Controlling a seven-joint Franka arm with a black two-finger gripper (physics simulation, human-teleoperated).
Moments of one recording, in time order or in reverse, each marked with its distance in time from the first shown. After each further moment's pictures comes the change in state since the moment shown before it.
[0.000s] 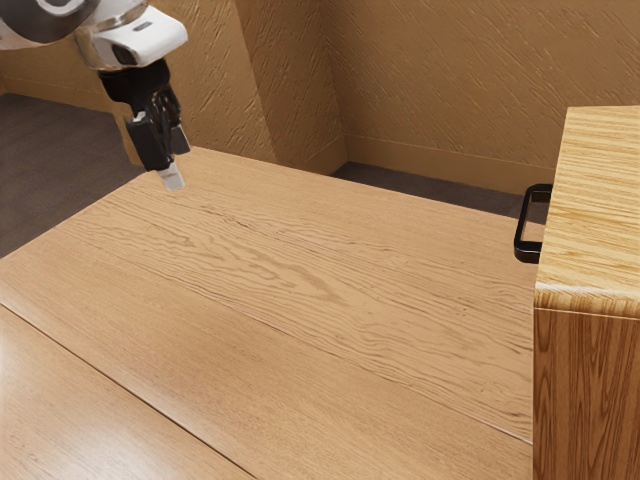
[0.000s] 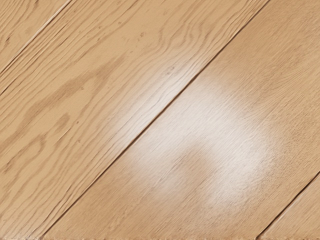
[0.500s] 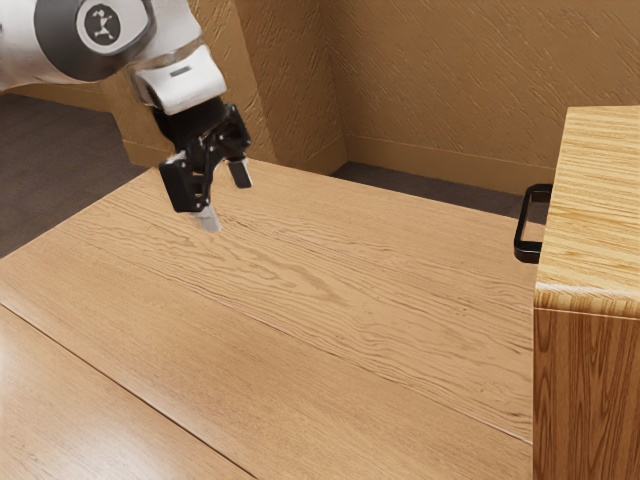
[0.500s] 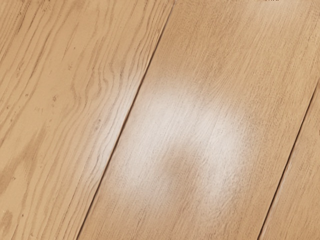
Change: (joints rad) arm -0.068 -0.111 -0.109 -0.240 0.002 0.117 0.341
